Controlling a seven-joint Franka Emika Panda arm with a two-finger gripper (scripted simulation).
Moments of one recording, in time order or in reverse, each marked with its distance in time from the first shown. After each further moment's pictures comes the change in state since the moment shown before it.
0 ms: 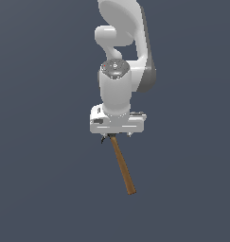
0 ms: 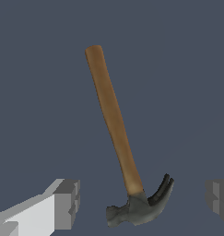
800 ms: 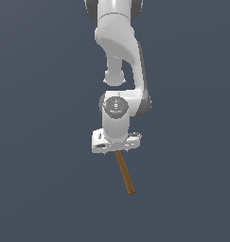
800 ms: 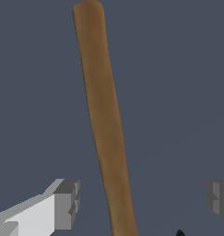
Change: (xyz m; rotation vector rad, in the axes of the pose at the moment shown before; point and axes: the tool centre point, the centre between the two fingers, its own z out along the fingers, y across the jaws) arm 0.024 0.009 0.091 -0.025 -0.048 -0.126
